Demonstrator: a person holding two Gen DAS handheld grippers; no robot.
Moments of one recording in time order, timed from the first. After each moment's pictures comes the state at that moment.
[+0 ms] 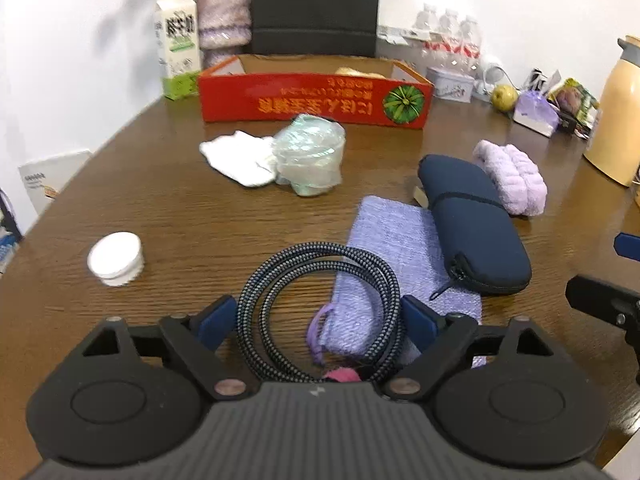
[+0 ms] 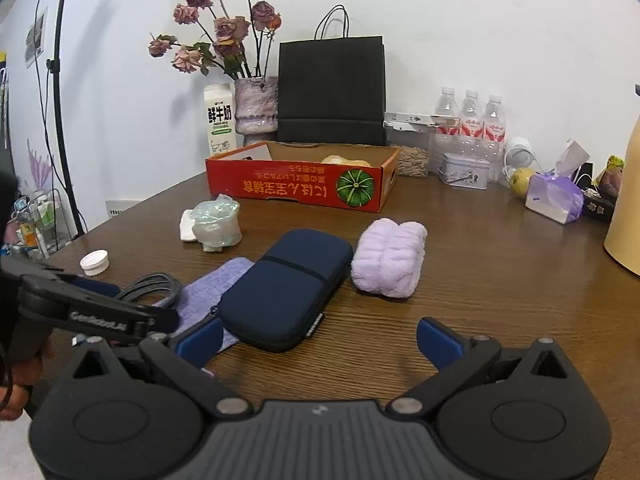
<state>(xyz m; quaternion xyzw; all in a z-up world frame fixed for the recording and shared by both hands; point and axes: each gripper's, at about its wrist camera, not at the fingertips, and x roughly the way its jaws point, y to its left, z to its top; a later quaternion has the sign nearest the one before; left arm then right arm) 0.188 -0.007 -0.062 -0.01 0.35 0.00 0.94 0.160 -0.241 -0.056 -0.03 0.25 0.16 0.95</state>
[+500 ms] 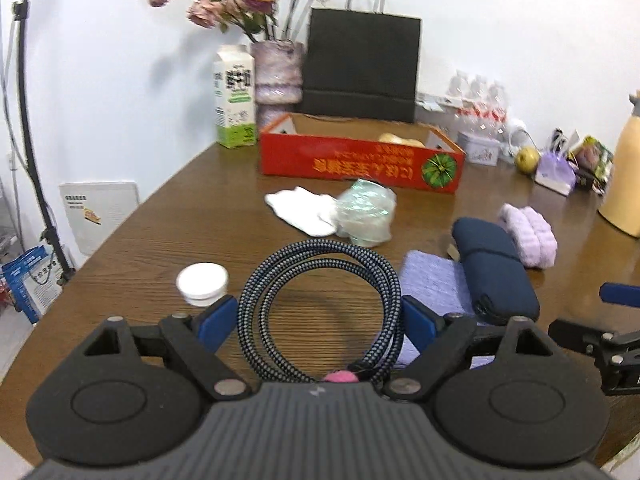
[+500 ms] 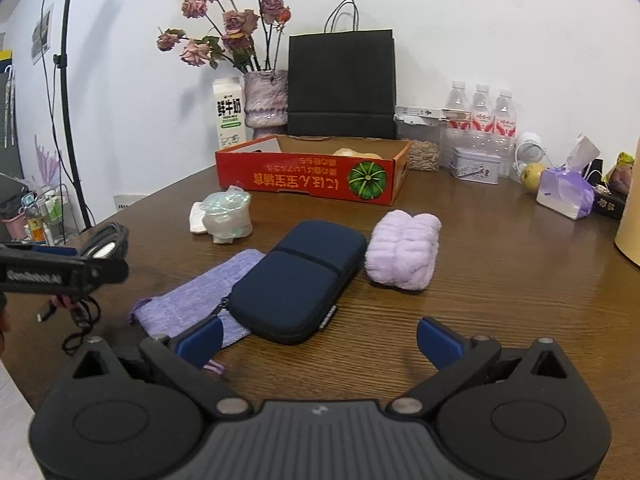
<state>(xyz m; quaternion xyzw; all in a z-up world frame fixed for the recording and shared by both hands) 0.140 0.027 -0.034 -0.03 0.27 0.05 0.96 0.160 -0.231 -0.061 -0.03 0.26 0.18 0.95</state>
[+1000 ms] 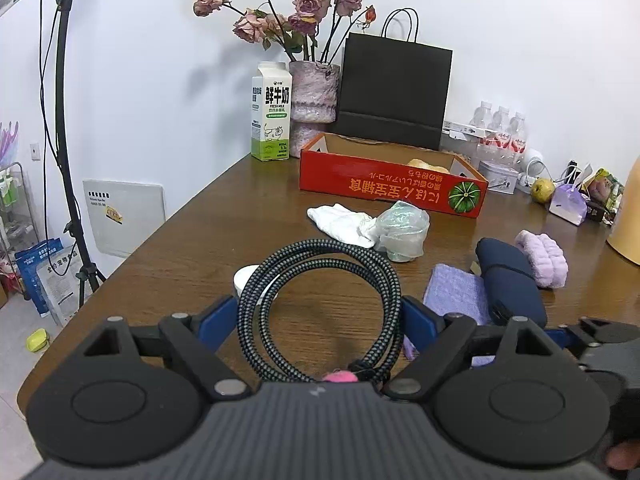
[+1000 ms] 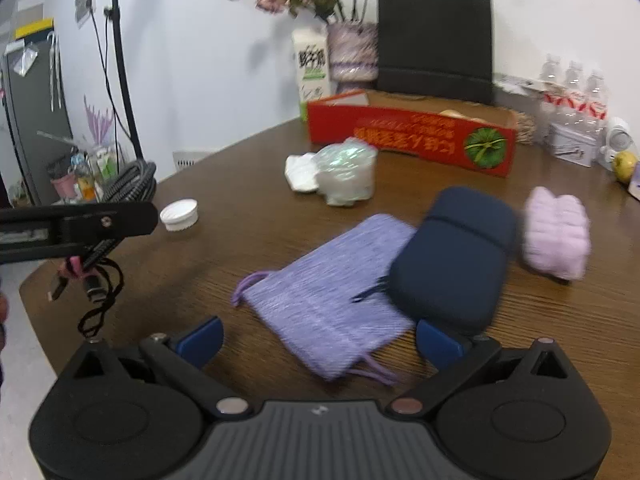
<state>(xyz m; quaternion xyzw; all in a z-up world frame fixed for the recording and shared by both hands) 0.111 0.060 -0.027 -0.06 0.24 0.07 0.97 0.175 -0.130 -0.083 -0.06 0.32 0.26 0.91</state>
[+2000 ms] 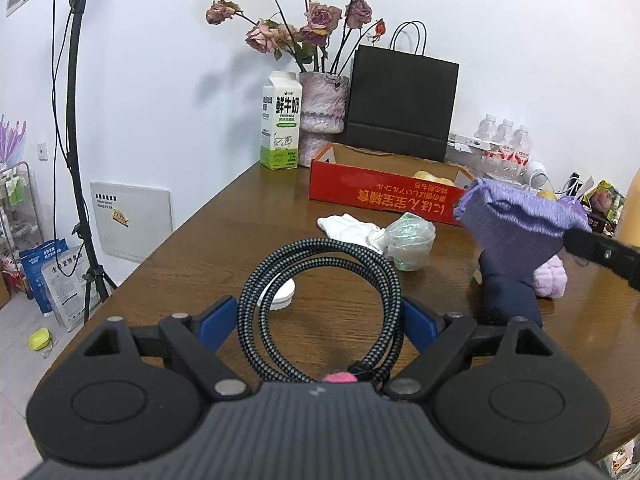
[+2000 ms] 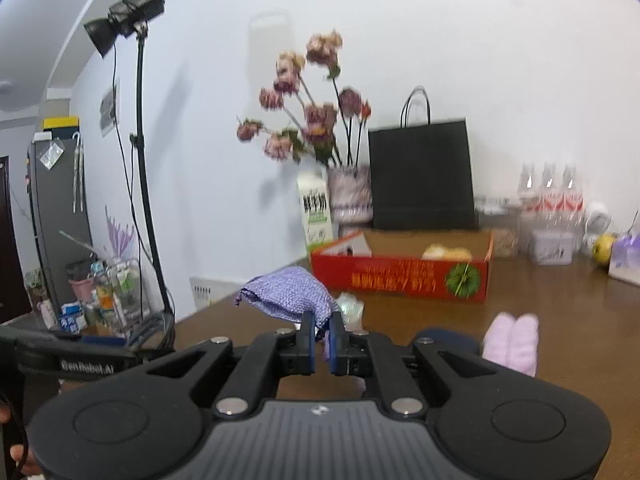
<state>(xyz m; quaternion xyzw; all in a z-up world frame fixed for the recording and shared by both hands) 0.099 0.066 -0.019 -0.07 0.23 0.08 0.97 0.135 -0.192 -0.013 0.03 0.12 0.28 0.95</state>
